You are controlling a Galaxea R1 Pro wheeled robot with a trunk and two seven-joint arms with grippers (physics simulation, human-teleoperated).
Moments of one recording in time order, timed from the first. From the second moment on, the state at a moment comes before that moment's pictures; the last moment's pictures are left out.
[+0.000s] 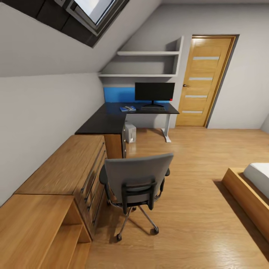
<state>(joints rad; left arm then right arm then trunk) -0.12 -0.06 -0.94 -0.02 1.15 -0.67 0.09 -0.27 0.06 1.00 0.02 -0.76 -0.61 -0.14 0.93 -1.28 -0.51</state>
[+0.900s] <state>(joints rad) -0.12 -0.06 -0.93 -0.02 1.16 -0.67 0.10 -0.27 0.05 1.00 0.02 -0.76 -0.62 -0.15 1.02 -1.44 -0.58</state>
